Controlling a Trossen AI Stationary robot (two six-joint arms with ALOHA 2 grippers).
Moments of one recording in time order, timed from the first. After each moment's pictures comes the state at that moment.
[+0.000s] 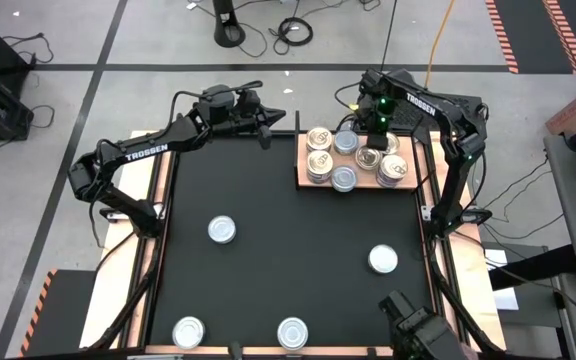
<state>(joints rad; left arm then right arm) 0.57 1.46 1.19 0.10 0.20 -0.09 -1.01 1.91 1.63 -1.39 -0.19 -0.76</state>
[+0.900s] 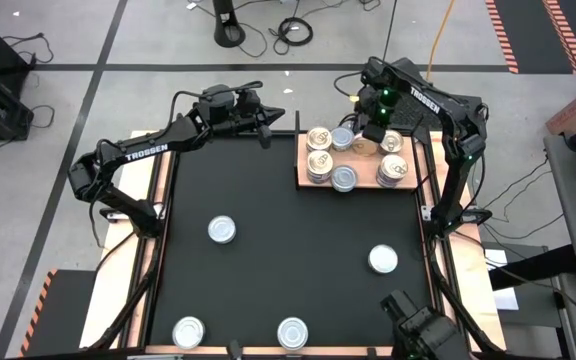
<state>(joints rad) 0.57 1.46 1.19 0.10 0.17 -0.04 -1.00 1.91 1.77 -1.48 -0.19 -0.55</state>
